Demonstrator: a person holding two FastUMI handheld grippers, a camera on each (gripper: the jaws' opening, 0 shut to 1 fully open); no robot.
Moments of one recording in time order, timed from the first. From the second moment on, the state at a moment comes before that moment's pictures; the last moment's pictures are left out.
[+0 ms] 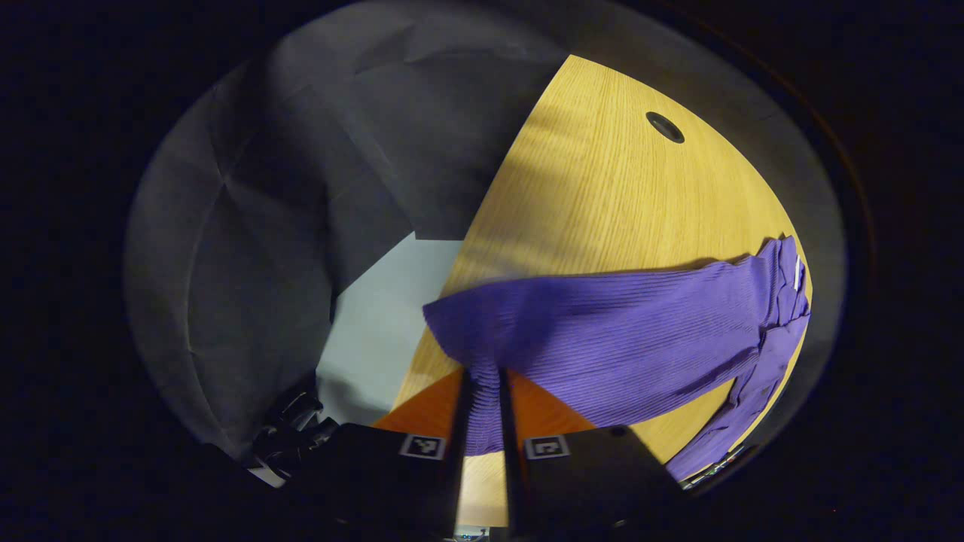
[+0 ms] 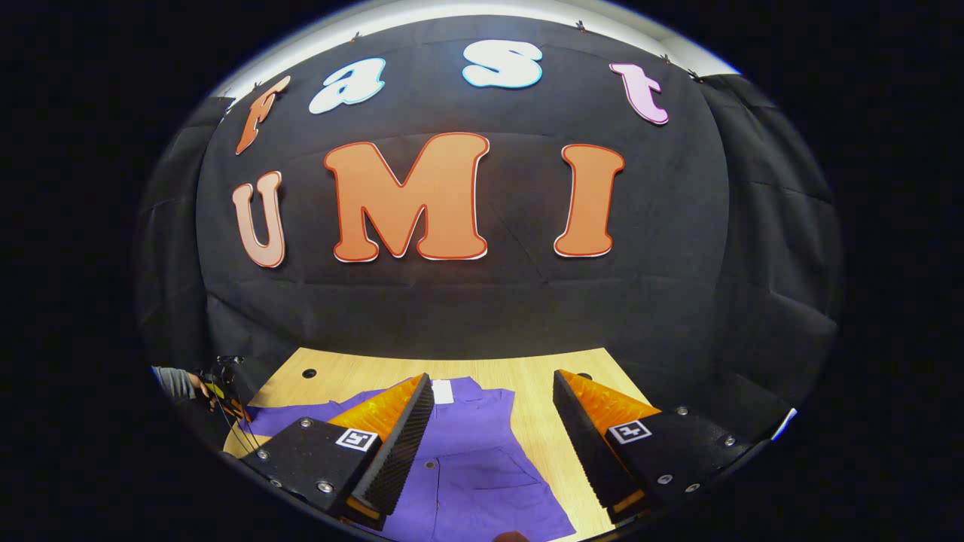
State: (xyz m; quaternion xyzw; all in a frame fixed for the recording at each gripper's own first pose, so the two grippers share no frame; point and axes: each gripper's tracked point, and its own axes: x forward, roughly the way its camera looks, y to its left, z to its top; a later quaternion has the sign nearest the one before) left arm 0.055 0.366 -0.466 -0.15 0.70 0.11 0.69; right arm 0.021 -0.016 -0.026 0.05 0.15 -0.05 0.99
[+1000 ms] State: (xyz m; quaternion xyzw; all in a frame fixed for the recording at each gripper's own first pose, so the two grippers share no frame) left arm 0.126 0.161 -0.262 -0.11 0.61 -0.01 0.78; right arm 0.008 -0.121 -0.041 0.12 0.14 -0.02 0.98
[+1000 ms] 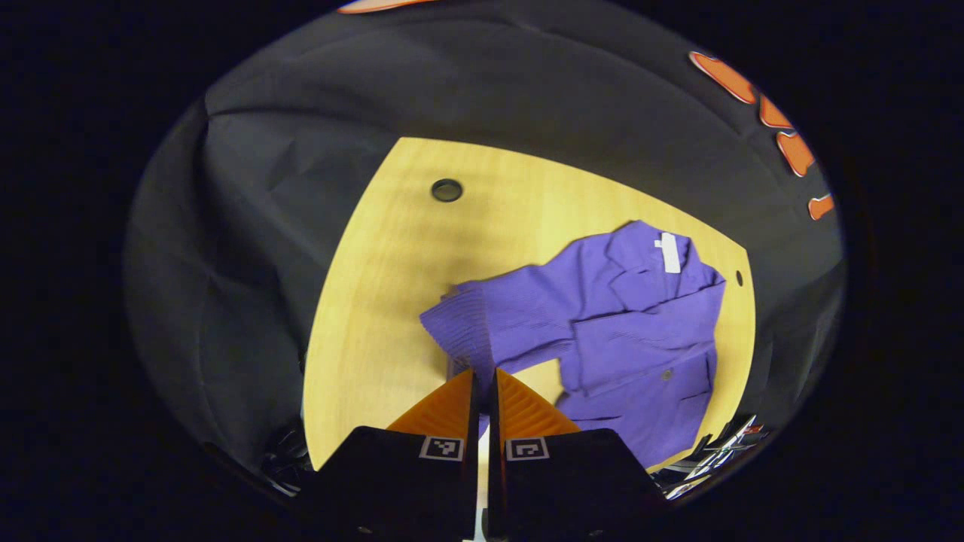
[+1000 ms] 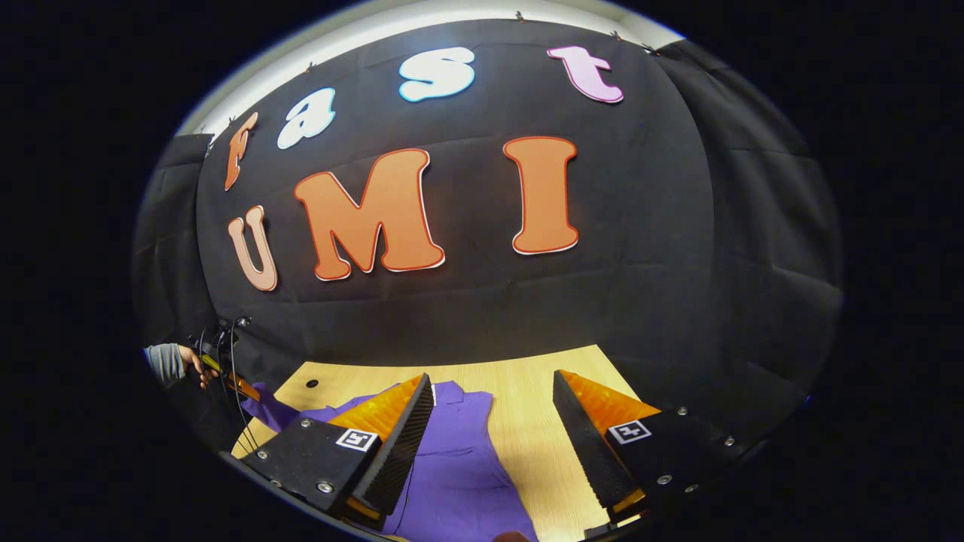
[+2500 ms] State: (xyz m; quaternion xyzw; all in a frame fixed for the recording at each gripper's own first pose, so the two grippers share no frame) left arm 0.204 -0.329 -0.267 -0.01 0.64 -0.22 0.74; right arm -0.004 -0.253 -0.126 0.20 0.19 -0.02 0.96
